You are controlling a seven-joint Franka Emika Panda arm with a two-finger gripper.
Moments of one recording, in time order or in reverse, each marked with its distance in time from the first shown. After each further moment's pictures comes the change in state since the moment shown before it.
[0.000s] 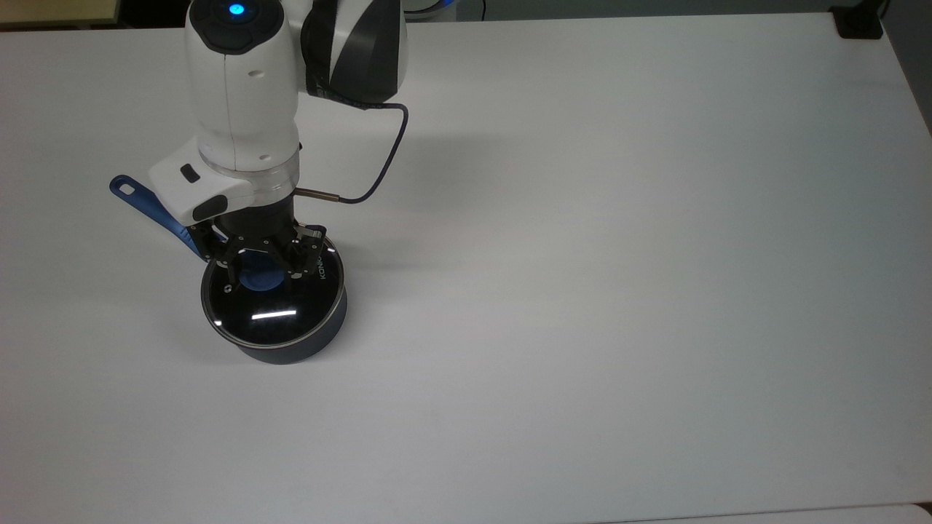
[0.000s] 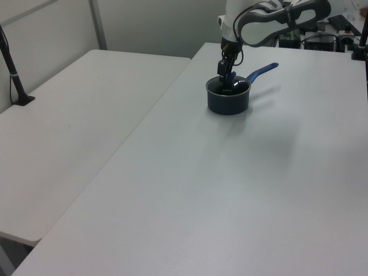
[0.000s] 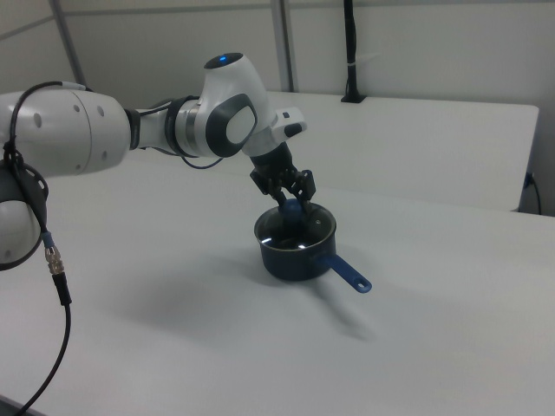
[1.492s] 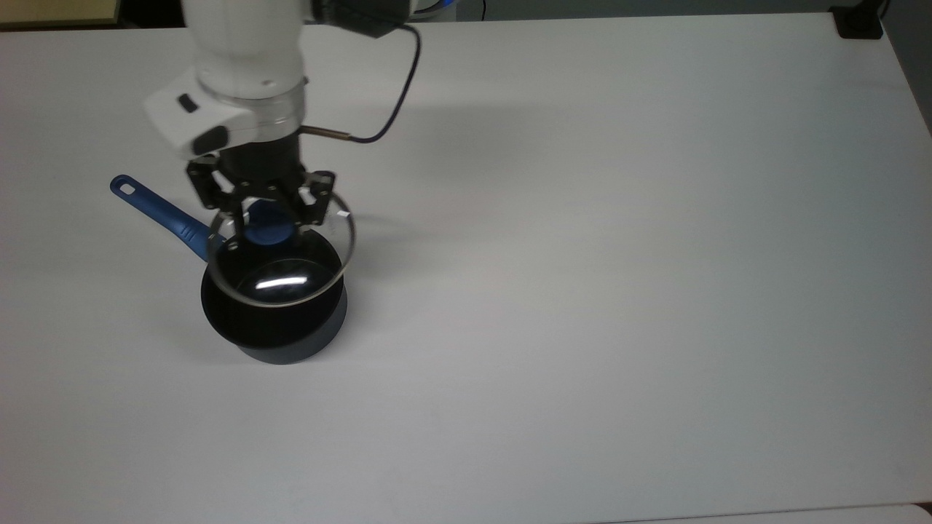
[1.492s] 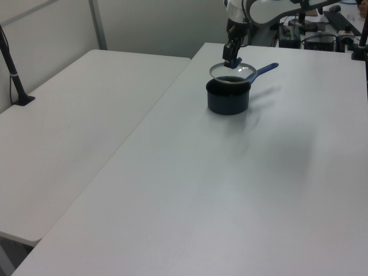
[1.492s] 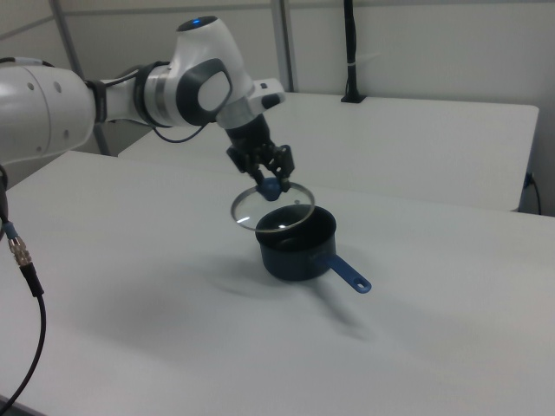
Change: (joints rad) arm 0.026 -0.135 0.007 -0.036 0.001 -0.115 0.000
